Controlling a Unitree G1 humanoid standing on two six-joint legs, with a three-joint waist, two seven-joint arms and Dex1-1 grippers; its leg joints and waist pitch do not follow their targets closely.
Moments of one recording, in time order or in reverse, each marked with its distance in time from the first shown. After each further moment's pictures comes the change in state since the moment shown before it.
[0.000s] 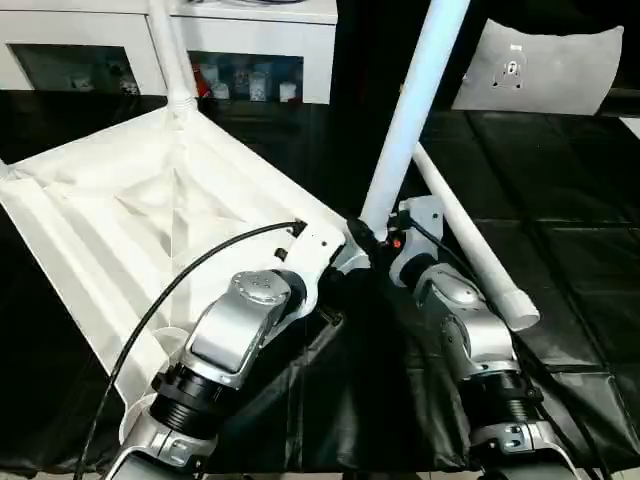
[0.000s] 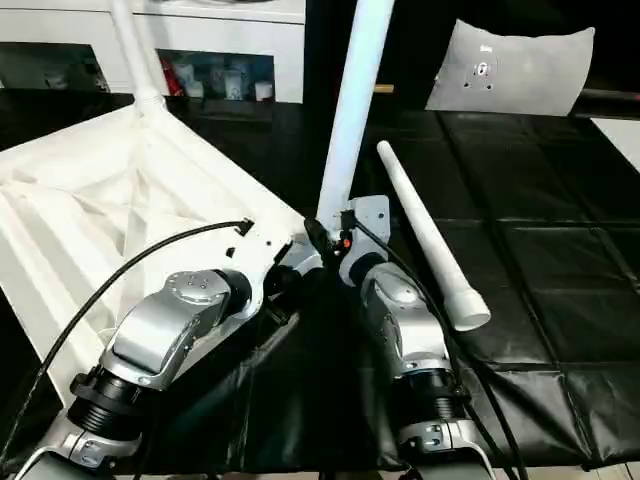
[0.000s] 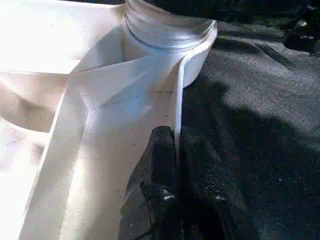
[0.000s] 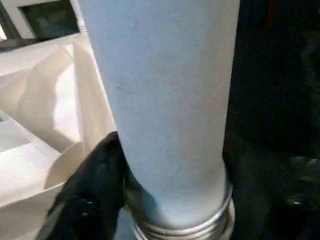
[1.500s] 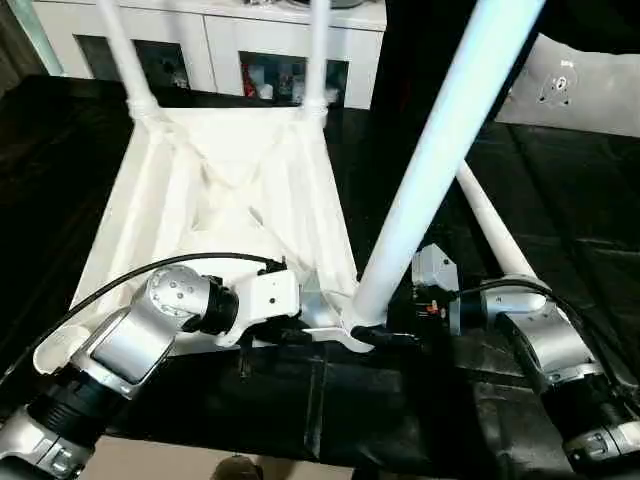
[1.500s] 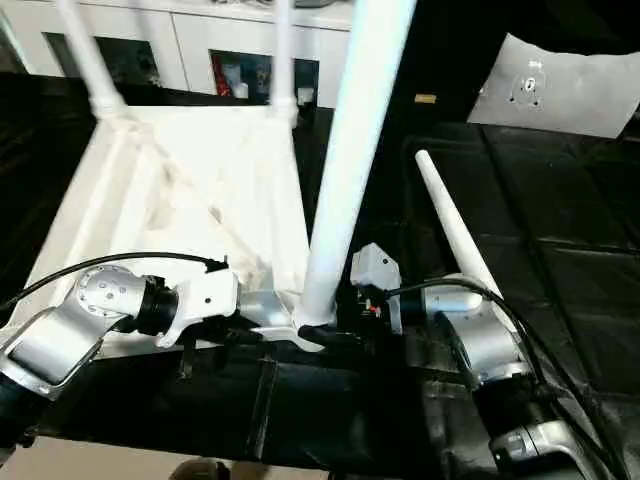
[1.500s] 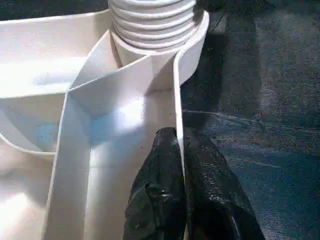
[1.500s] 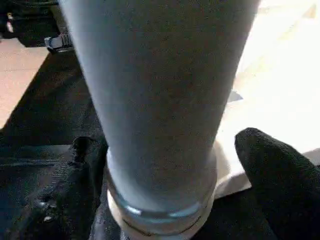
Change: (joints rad) left arm 0.044 0.506 -0.167 0.001 -0.039 -0.566 -0.720; right arm 0.021 -0.426 0.233 0.013 0.053 -0.237 0.939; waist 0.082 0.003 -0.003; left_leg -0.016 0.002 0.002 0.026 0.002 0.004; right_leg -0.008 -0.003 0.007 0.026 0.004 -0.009
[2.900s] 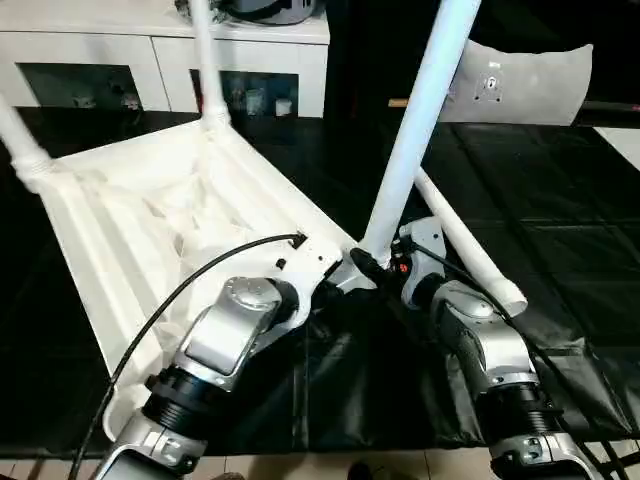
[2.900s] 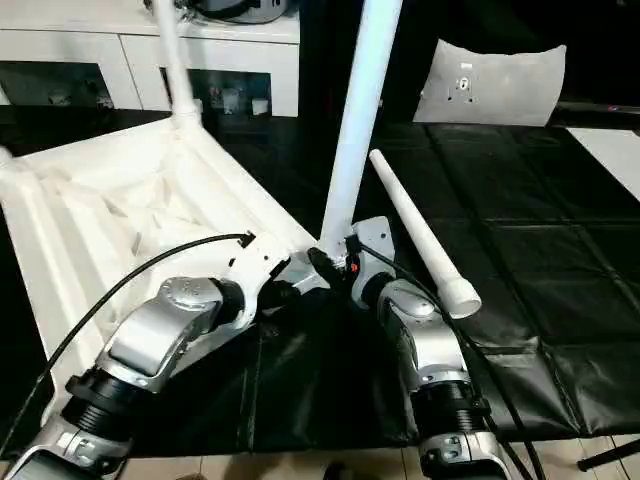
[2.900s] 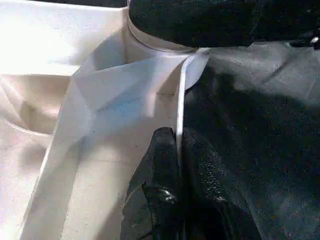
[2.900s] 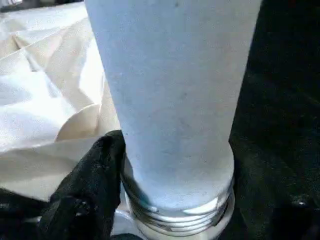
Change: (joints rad) left arm -0.032 -0.472 0.153 0.082 0.066 0.482 0.572; right arm 0.019 0.361 -0.213 -0.016 -0.080 0.296 -0.803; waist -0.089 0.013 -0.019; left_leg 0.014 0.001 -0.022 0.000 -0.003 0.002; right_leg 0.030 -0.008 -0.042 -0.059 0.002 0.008
